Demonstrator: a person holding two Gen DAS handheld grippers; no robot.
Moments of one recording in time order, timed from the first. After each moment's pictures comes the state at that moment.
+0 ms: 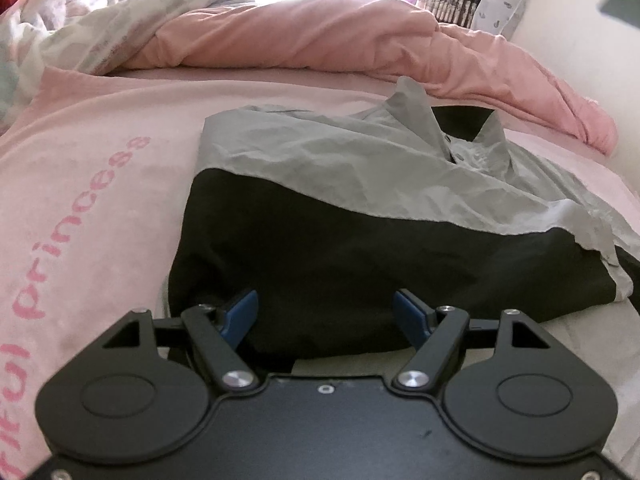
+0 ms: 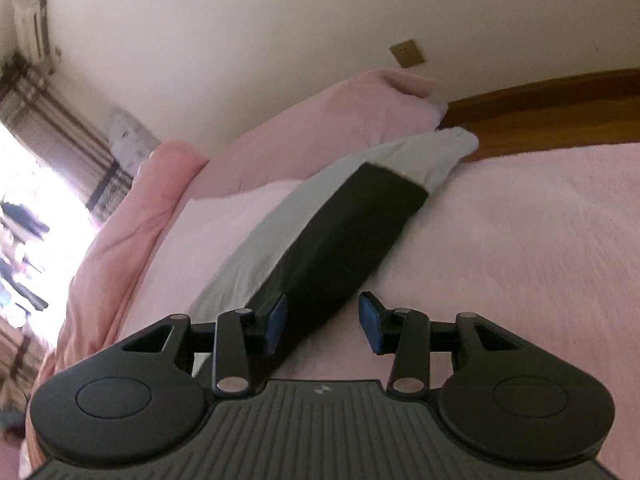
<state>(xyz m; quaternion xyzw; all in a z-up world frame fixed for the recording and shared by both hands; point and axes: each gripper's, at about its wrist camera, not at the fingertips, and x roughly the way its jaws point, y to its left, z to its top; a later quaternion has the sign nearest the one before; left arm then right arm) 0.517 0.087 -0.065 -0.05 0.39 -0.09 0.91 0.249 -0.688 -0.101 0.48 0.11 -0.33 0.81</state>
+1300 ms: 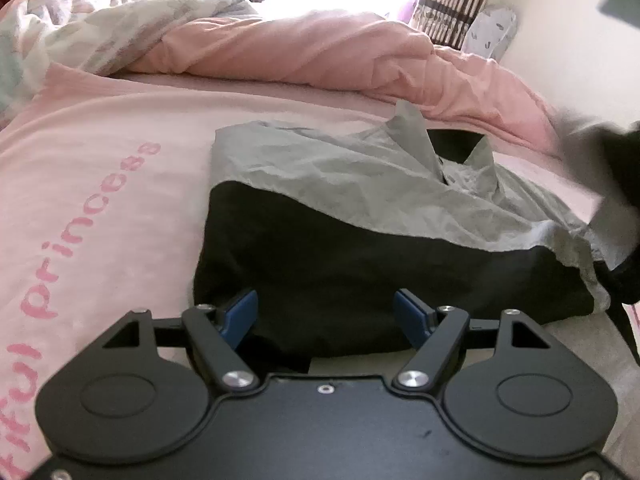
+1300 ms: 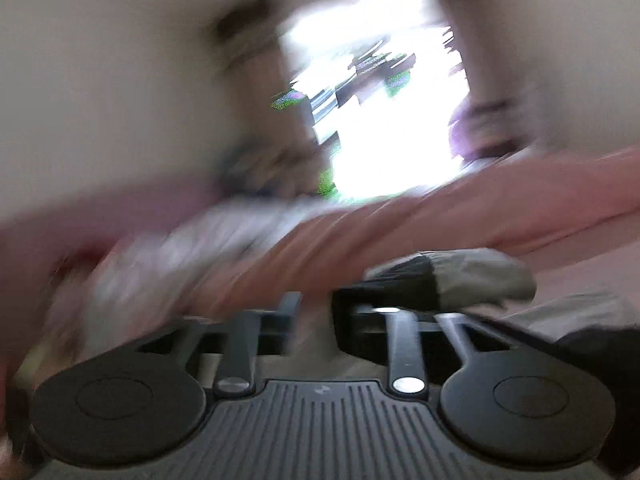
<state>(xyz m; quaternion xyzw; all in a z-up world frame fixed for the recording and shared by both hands) 0.504 0.113 -0.055 -0.09 0.37 -0.11 0.92 0.430 -0.222 0.044 0.08 0.16 0.18 0.97</state>
